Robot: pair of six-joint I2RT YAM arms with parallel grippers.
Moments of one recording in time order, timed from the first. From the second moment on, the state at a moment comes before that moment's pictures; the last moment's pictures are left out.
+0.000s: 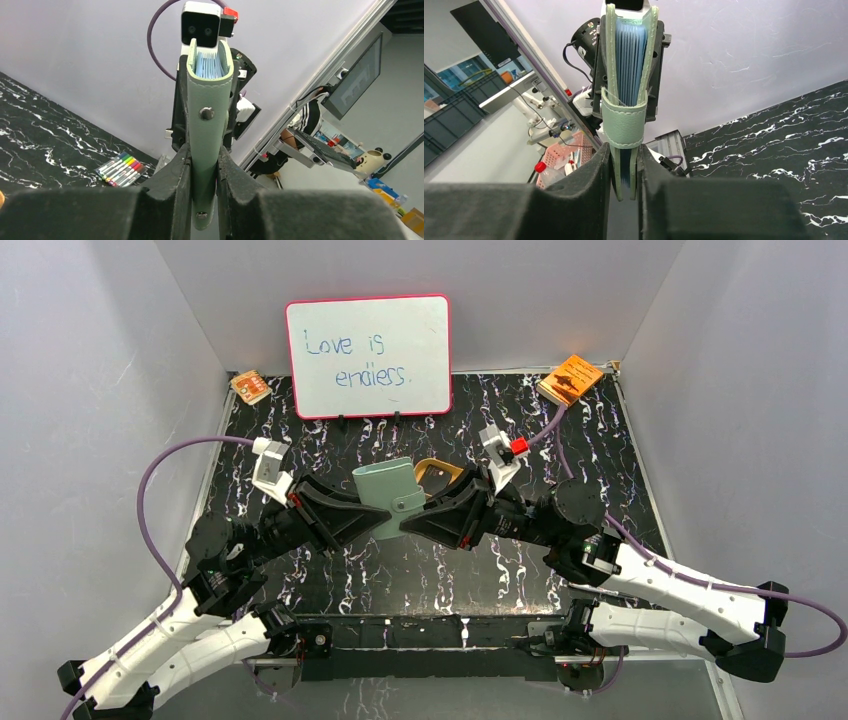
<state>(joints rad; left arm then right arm) -0.90 0.57 0.80 0.21 0.34 -0.80 1.17 0.90 0.93 0.30 -0.30 0.60</state>
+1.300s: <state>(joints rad) -0.87 0.87 0.77 -0.67 -0.24 -0.97 1.17 0.89 0.96 -0.73 0.59 0.71</state>
